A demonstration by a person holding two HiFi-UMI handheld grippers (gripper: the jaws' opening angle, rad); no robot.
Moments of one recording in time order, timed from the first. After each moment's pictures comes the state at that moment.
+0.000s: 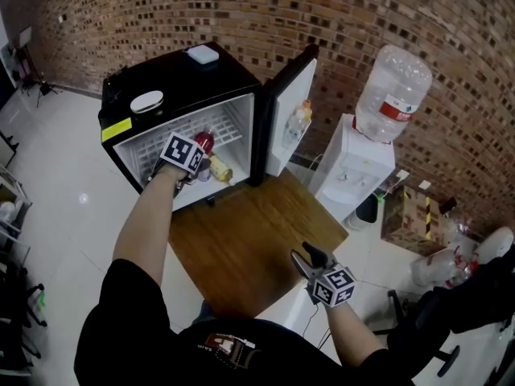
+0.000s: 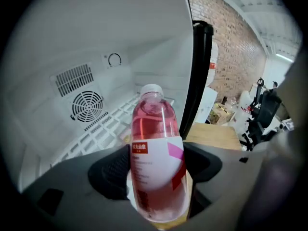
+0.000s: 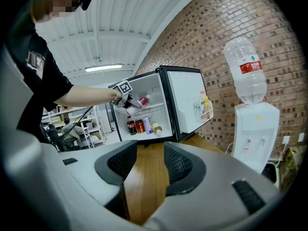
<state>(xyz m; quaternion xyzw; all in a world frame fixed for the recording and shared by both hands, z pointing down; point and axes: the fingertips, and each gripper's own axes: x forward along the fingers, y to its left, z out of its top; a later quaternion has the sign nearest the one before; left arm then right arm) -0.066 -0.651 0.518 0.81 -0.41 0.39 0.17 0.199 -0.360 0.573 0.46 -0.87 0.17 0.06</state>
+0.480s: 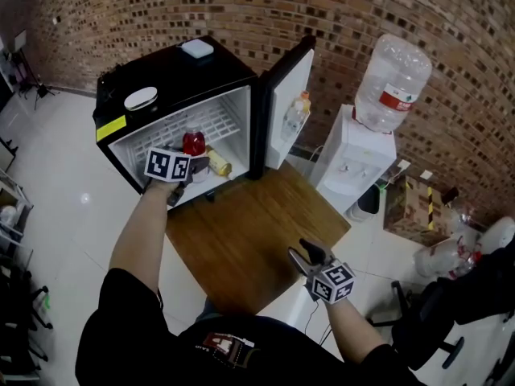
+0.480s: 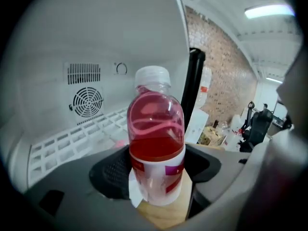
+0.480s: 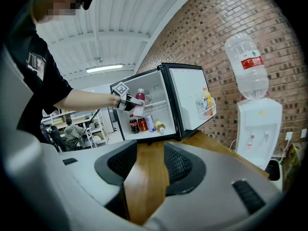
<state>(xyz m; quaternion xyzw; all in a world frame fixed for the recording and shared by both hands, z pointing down) -0.061 -0.639 0.507 0.87 -0.40 0.25 0.17 0.188 -0.357 0.582 0.45 -0.87 0.18 0.06</state>
